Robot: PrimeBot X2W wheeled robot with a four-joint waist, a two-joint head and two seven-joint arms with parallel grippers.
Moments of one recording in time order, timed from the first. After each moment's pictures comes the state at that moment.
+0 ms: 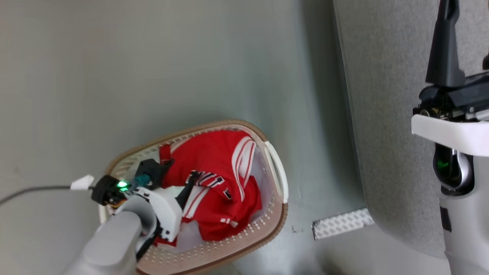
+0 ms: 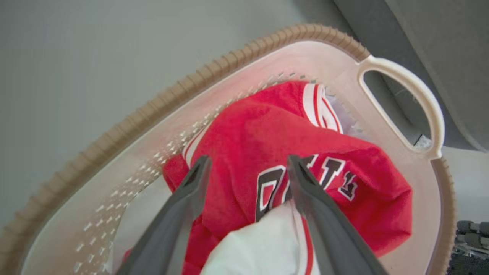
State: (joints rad) left arm -0.69 0.28 -0.70 0.84 -0.37 -0.13 -0.20; right arm -0.69 -0.05 0.07 -0.02 0.30 0.13 -0.26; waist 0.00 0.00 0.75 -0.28
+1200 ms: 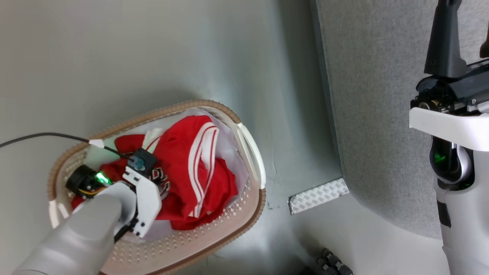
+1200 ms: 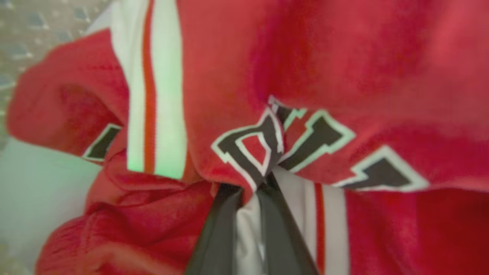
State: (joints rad) left arm -0.92 0.38 -1.21 1.05 -0.67 -0.13 0.02; right arm -0.72 -0.05 0.11 -0.03 0.37 0.13 -0.26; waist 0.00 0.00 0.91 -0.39
